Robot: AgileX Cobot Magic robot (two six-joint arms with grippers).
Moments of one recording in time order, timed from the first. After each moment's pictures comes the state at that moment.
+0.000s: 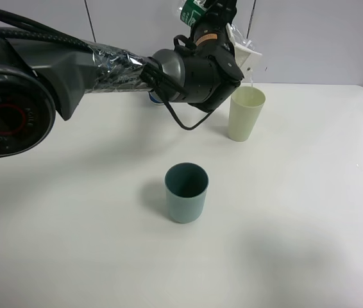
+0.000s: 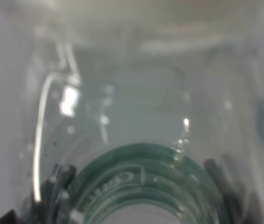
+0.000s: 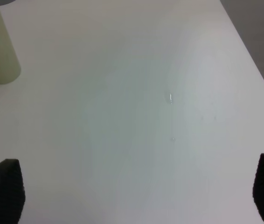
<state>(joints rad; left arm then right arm) -0.86 2.40 -1.87 -1.16 -1.05 2.97 -0.07 0.00 -0.50 -0.06 1.06 0.04</state>
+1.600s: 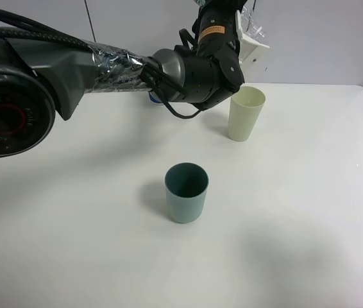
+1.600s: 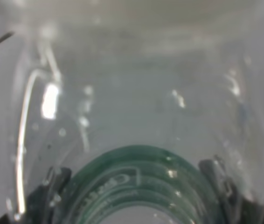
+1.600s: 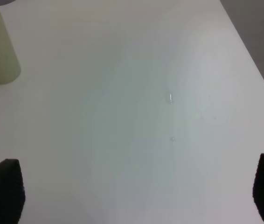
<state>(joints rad) -0.86 2.40 -1.87 -0.96 -1.09 2.89 -0.07 0.00 -0.50 -0.06 1.06 0.04</state>
